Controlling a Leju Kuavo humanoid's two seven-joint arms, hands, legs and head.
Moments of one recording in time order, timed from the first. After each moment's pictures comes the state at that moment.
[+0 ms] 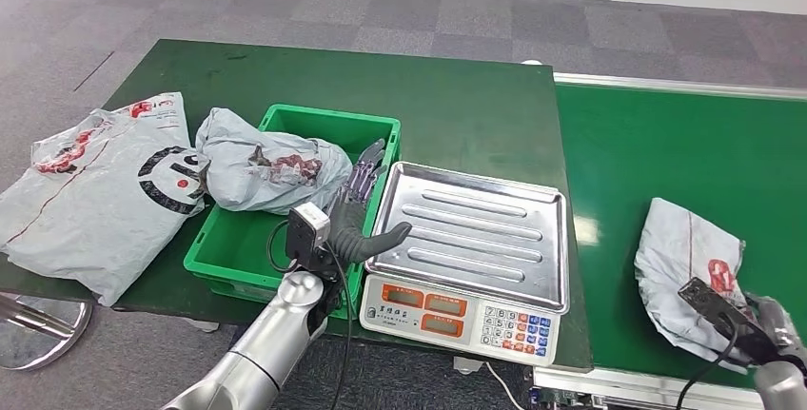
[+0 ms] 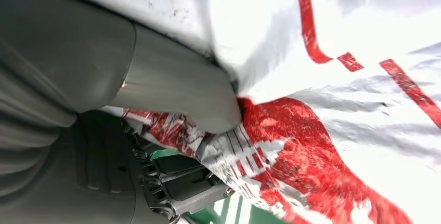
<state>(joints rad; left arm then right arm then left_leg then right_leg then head) -0.47 -0.20 -0.28 -0.87 0.02 -0.13 -0.70 -0.39 -0.45 -0.31 -0.56 0.91 -0.12 -0.22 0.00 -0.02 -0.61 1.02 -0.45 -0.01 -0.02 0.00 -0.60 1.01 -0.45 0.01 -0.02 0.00</state>
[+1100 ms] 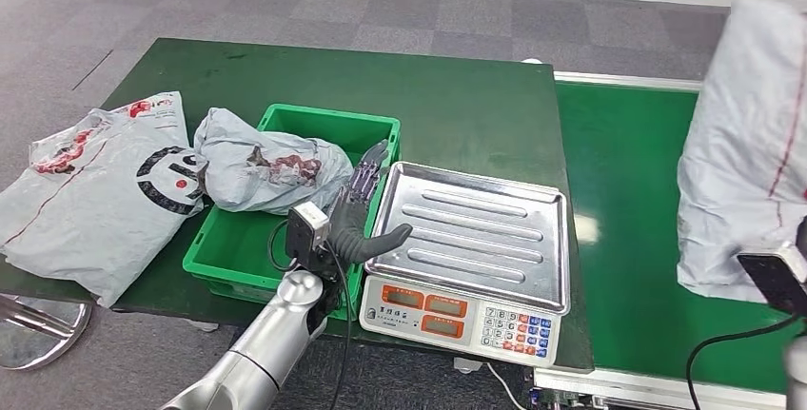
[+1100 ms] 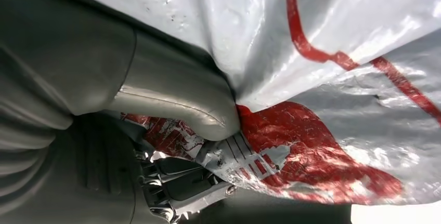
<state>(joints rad) -0.47 -0.20 -0.28 -0.87 0.02 -0.17 -0.70 -0.18 -0.36 -0.37 -1.43 0.55 -0.53 -0.56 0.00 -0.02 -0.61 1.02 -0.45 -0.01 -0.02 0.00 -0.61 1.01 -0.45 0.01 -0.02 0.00</state>
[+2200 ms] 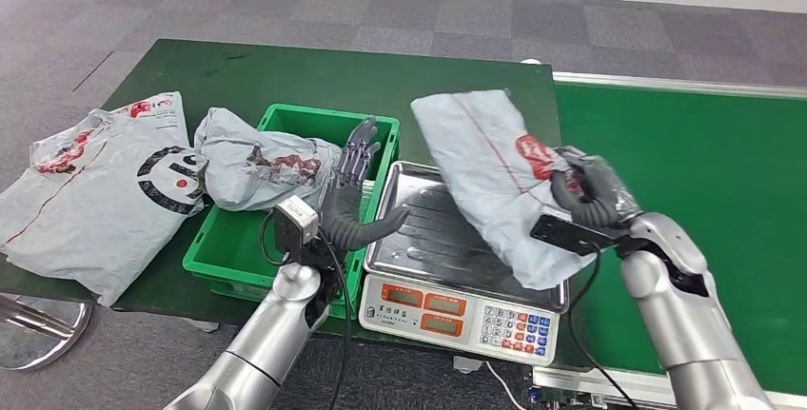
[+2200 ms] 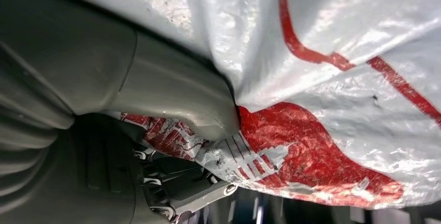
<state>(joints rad) -0.45 -0.21 -0.27 -1.01 0.01 -0.07 -0.70 -0.55 -0.23 0.25 -1.07 0.76 -0.01 -0.46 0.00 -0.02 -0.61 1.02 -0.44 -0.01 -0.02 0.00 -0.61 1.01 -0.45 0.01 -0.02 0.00</state>
